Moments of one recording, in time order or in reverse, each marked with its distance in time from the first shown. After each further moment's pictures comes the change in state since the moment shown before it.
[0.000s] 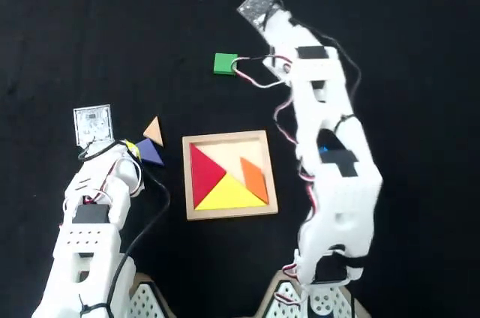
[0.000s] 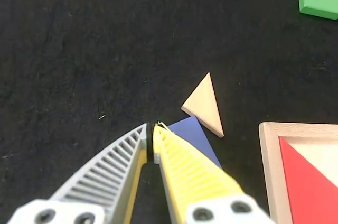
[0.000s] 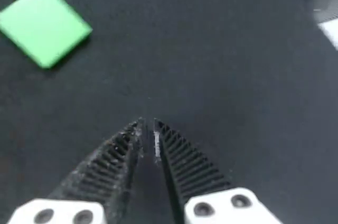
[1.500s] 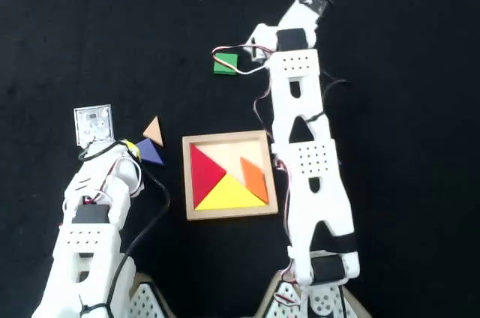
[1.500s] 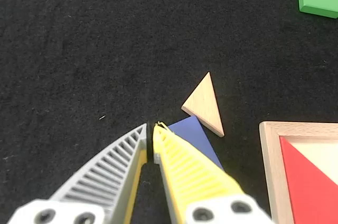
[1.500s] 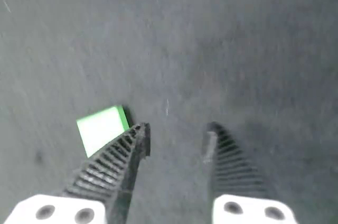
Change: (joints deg) left arm 0.0 0.0 0.0 -0.1 -0.5; right arm -4.0 39.5 -73.2 45.5 -82.4
